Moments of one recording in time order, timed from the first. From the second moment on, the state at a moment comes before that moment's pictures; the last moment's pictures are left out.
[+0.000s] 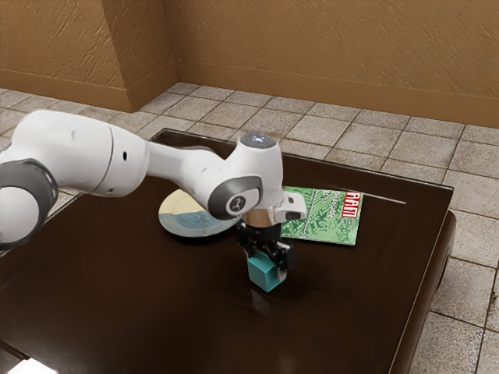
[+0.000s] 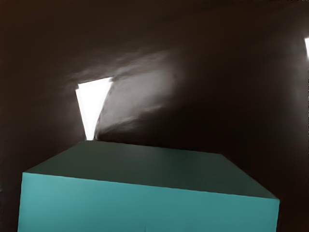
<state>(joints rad) -0.02 0.56 -0.34 -1.74 0.22 2.21 -0.23</state>
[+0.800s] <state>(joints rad) 0.04 0.53 -0.30 -1.59 0.23 2.16 -0.26</state>
